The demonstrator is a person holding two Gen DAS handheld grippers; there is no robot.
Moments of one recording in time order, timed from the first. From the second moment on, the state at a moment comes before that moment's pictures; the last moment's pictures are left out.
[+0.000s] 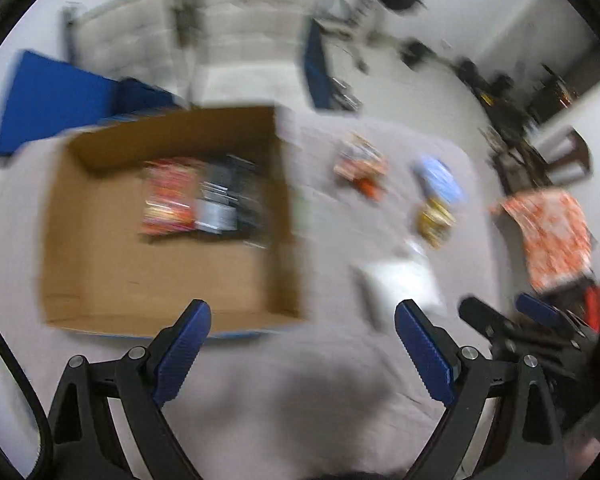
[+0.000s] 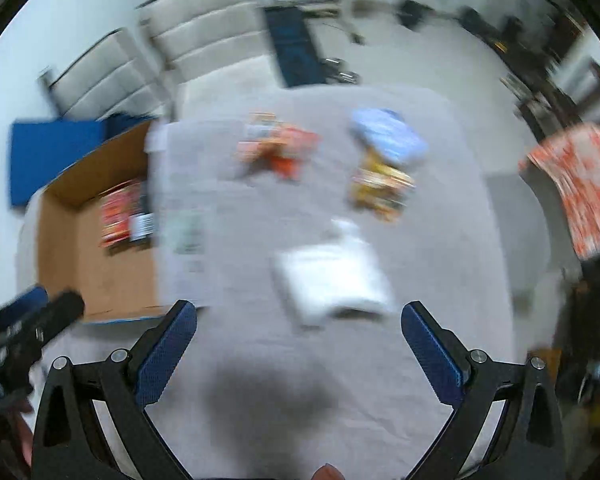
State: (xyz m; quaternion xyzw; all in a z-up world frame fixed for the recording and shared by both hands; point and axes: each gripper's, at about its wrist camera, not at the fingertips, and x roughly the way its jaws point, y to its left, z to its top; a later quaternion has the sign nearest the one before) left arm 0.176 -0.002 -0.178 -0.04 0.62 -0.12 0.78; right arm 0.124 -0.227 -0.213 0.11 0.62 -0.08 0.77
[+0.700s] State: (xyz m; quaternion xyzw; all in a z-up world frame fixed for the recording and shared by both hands) left arm 0.207 -0.211 -0.360 -0.04 0.78 -0.14 0.61; right arm 0.112 -0.403 -0.320 0.19 0.67 -0.15 0.71
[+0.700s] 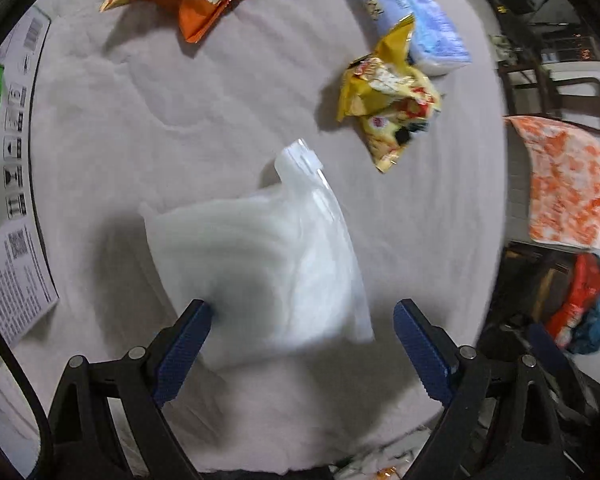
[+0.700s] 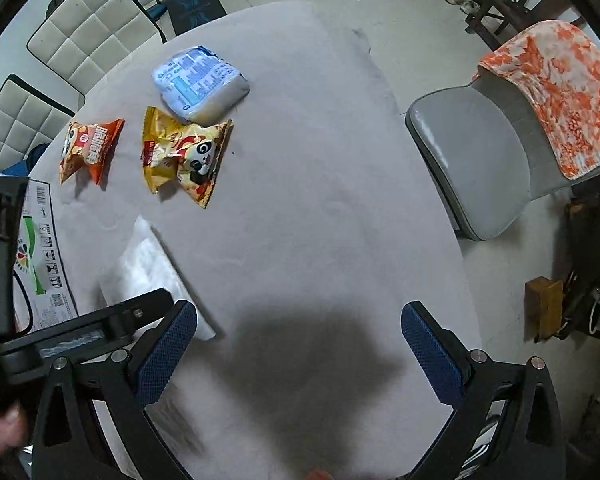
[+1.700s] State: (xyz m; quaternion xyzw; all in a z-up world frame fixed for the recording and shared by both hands) left arm 0.208 -0.210 -0.389 0.00 0.75 -0.06 0.66; right arm 0.192 -0.399 -0.341 0.18 0.68 -0.08 0.71
